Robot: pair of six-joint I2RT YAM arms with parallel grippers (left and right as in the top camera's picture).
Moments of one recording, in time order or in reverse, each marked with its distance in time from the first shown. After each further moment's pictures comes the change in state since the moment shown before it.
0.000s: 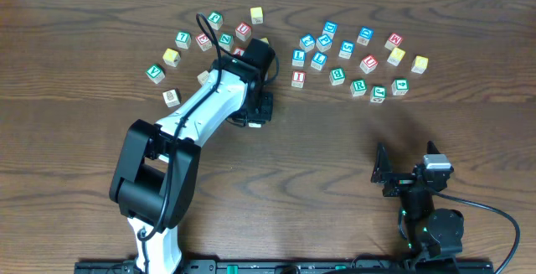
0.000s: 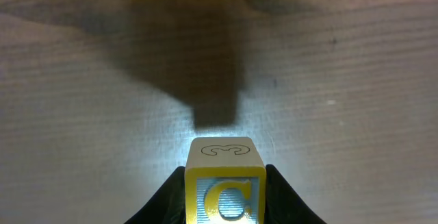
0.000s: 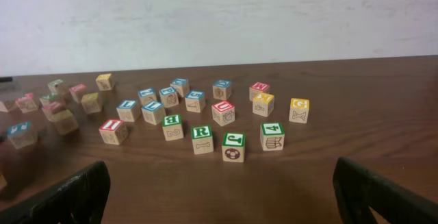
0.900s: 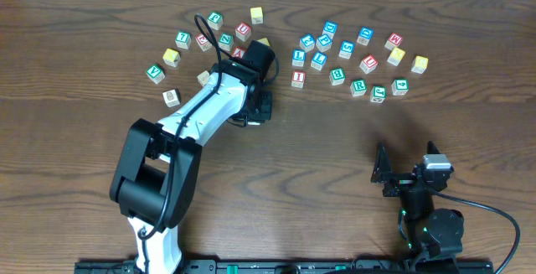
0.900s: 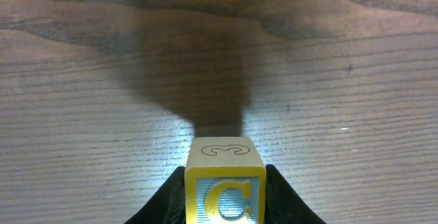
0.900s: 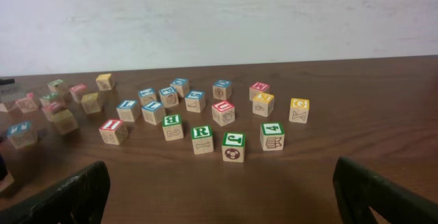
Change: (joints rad) left arm 0.000 0.005 -0.030 0.068 -0.037 -0.035; right arm 0.000 0.000 0.000 0.000 0.000 0.000
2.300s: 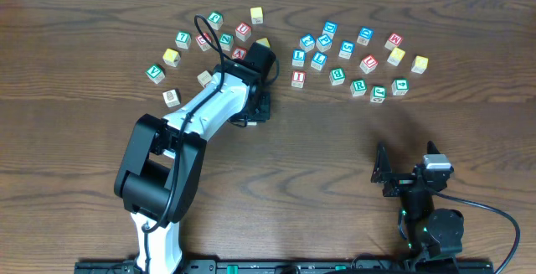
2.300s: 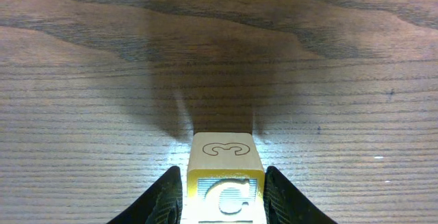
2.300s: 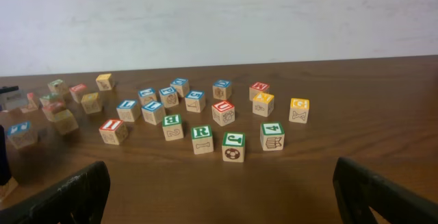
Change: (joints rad) left arm 0.000 0.030 0.000 0.014 -0.059 -0.042; right arm 0.000 0.000 0.000 0.000 0.000 0.000
